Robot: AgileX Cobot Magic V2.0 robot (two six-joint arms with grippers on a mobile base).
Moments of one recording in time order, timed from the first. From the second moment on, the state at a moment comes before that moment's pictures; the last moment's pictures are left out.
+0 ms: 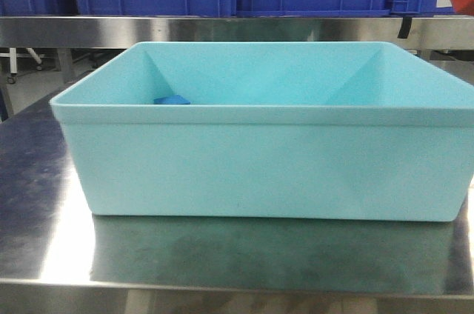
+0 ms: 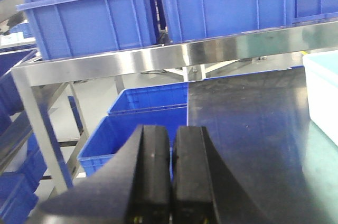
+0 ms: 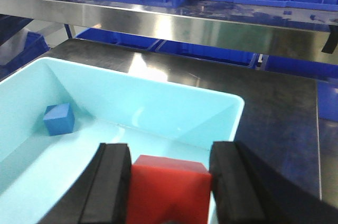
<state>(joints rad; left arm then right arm) -0.01 -0.01 0.01 -0.01 0.03 0.14 0.34 0.83 -0.48 -0.02 -0.09 0.09</state>
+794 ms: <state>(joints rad) -0.01 -0.01 0.01 -0.01 0.03 0.14 0.34 0.83 -0.48 -0.02 -0.09 0.09</state>
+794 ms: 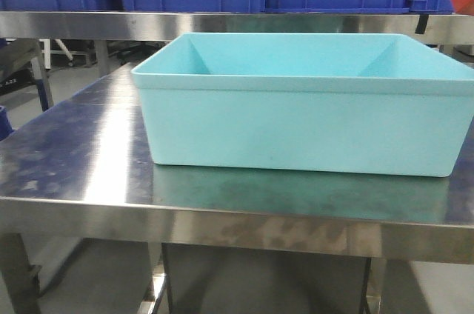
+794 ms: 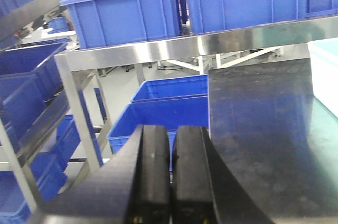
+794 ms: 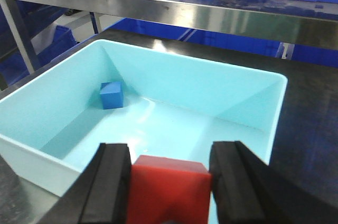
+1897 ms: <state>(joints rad) -0.01 -0.01 0.01 -0.01 0.03 0.14 0.34 0.83 -0.48 -0.02 -0.09 0.09</state>
